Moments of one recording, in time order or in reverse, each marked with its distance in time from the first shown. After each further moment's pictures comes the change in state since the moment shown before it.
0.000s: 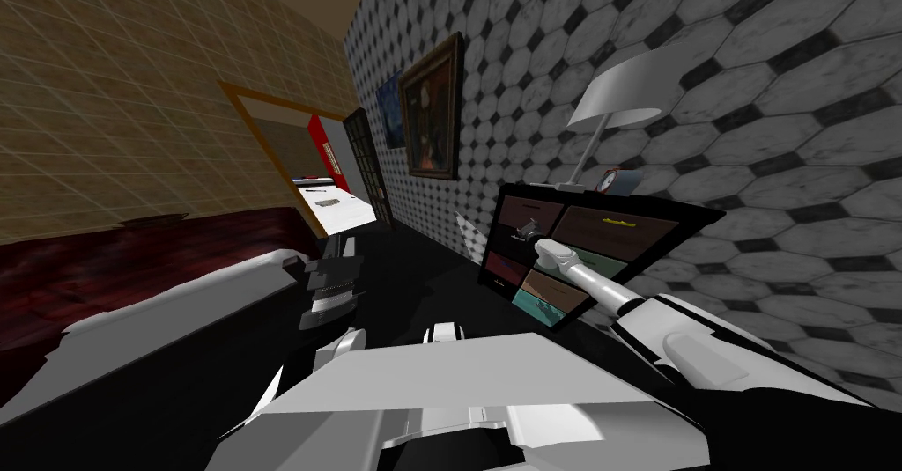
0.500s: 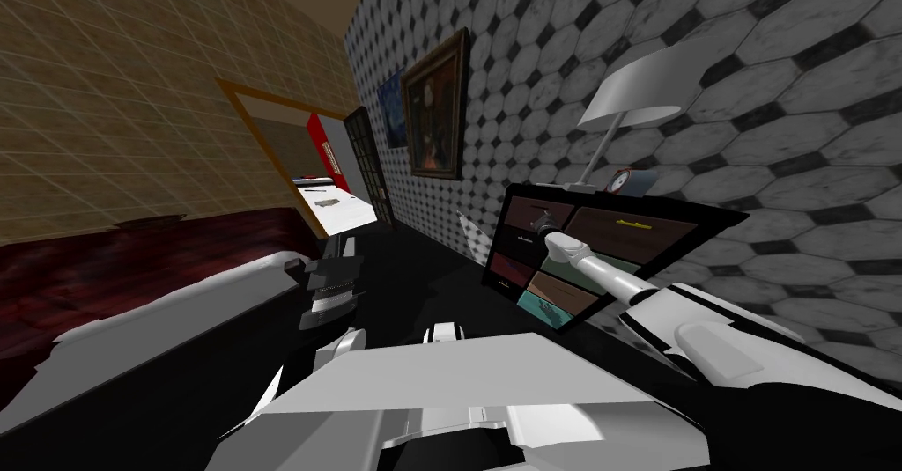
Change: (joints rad) left arm 0.000 0.000 0.000 0.000 0.000 0.000 0.000; right arm -0.065 -0.095 0.031 0.090 0.041 0.050 0.042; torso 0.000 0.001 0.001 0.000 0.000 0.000
